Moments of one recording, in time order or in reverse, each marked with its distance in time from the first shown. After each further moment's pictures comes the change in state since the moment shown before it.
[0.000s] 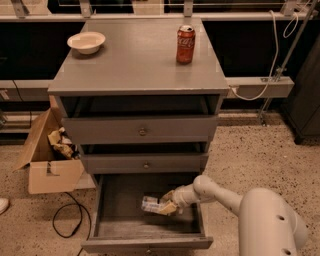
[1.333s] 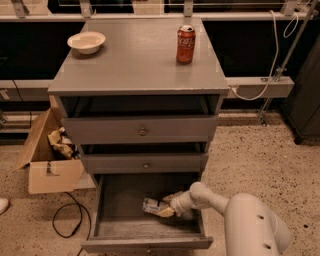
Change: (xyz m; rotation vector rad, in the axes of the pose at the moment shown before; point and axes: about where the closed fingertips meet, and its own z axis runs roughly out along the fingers) arm 0.043 -0.010 0.049 0.013 0.015 0.069
